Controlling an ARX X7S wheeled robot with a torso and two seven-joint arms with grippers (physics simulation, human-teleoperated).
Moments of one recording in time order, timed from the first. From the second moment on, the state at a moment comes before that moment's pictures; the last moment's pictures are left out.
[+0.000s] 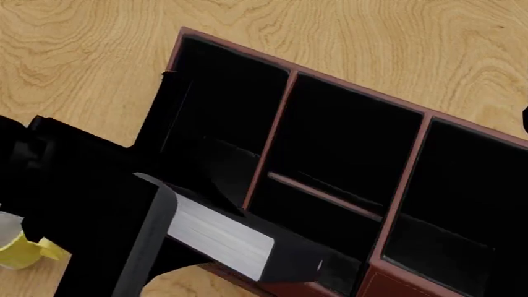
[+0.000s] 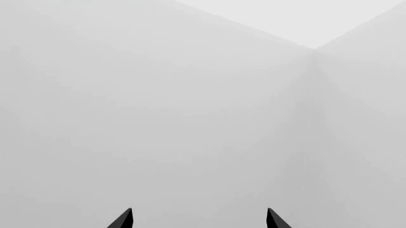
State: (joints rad) left arm -1.55 -0.54 1.02 0.37 -0.34 -0.69 1.12; right arm 0.58 0.97 0.29 -0.92 0.95 0.67 0.69
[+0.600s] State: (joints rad) left arm -1.55 -0.43 1.07 0.17 -0.28 -0.54 1.13; right arm 0.56 0.97 0.29 -0.91 0.94 0.65 0.69
